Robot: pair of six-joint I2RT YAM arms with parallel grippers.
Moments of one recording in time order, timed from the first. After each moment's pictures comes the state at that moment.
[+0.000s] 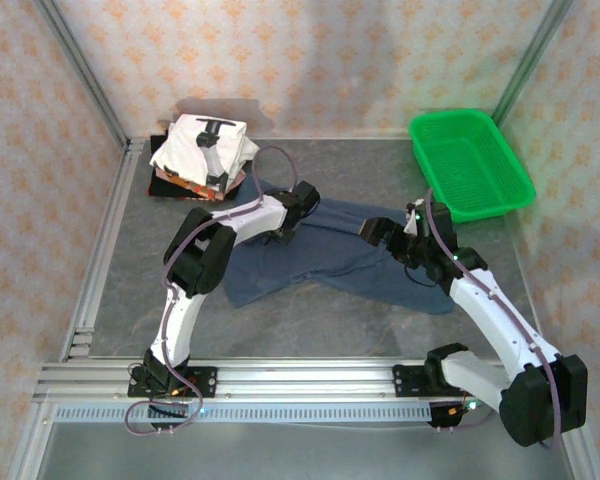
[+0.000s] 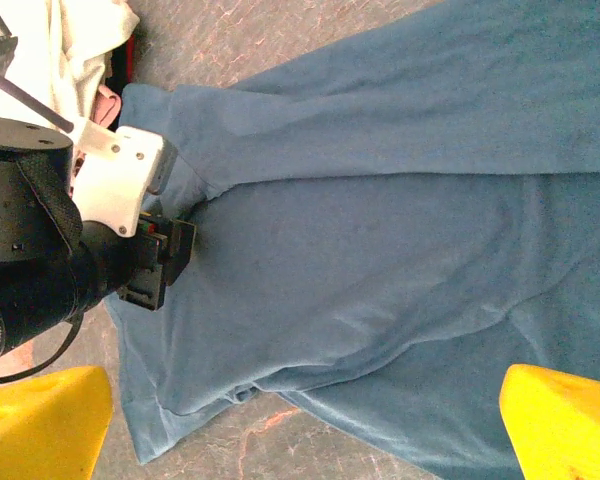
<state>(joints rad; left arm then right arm) -0.57 2.19 1.62 -0.81 -0.53 -0.07 0.27 1.03 0.76 -0.46 -0.29 0.71</state>
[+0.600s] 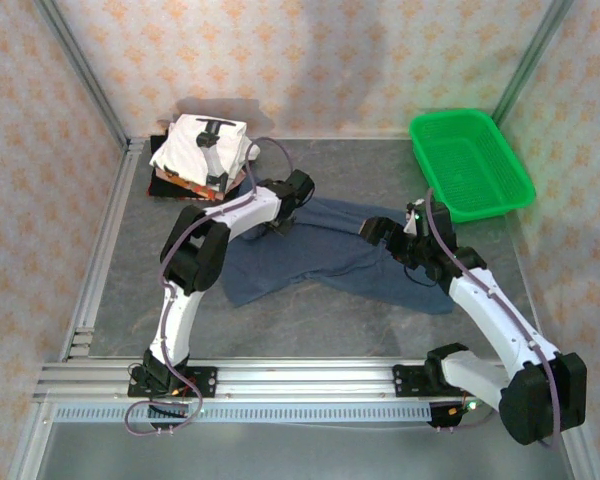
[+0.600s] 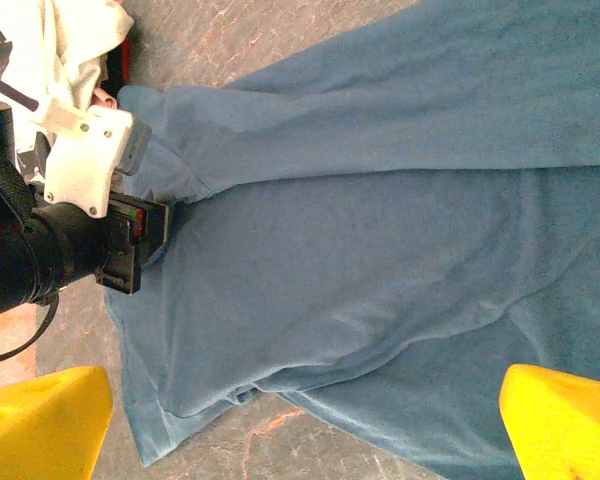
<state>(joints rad) -0.52 2.19 1.68 -0.84 -0.43 -0.02 0.27 1.04 0.76 -0.45 -0.29 0.73</state>
